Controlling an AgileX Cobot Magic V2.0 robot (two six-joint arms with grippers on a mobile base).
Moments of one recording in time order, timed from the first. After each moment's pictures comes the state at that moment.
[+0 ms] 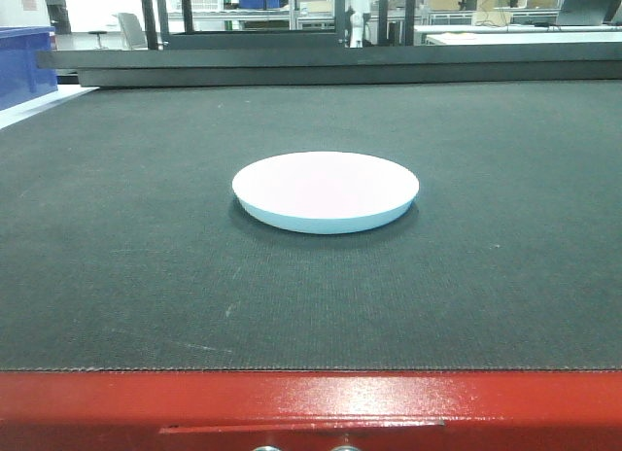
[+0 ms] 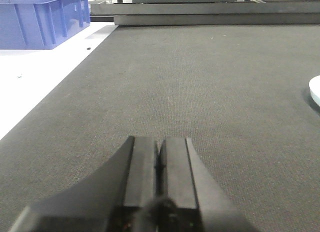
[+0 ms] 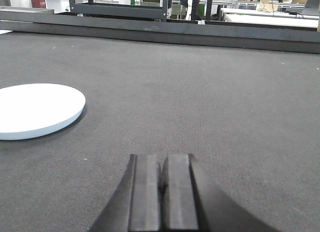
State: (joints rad) left arm 0.00 -0.02 0.03 -0.19 0.12 0.25; right arm 0.09 -0.01 0.03 0.14 0.09 -0.12
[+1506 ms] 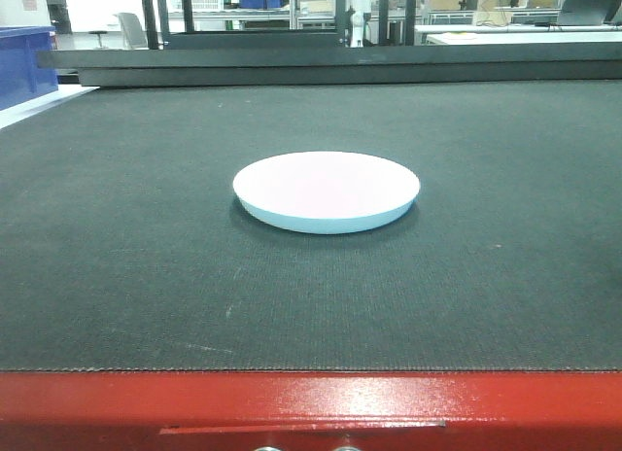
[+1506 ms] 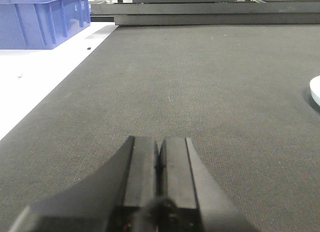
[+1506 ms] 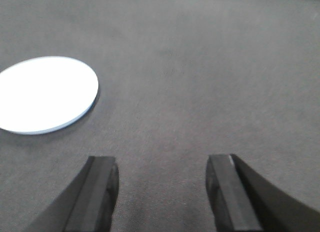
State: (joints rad) left arm 0.00 -0.02 0.03 -0.19 0.12 0.25; right arm 0.10 0.62 -0.59 0.14 0.46 -0.12
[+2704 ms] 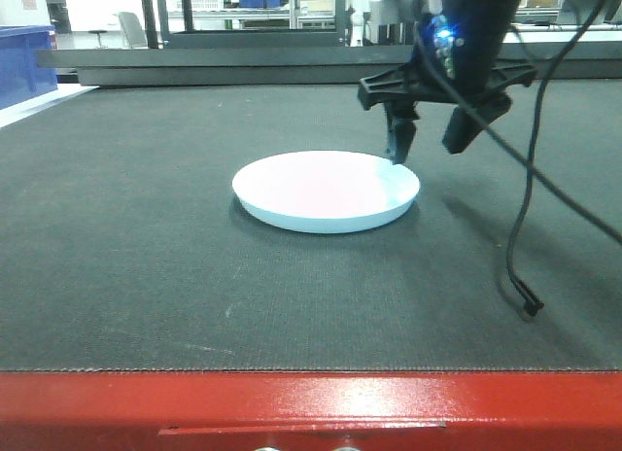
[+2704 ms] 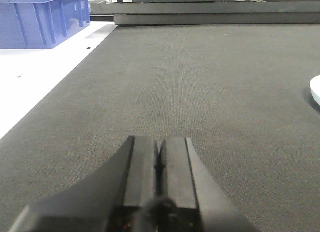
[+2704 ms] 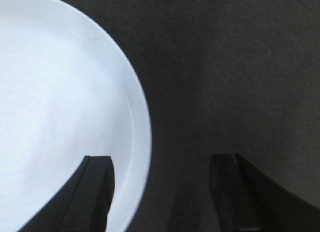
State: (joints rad) left arm 0.00 -0.02 0.03 -0.19 0.12 0.25; right arm 0.38 1.98 -1.58 -0.09 0.70 0.17
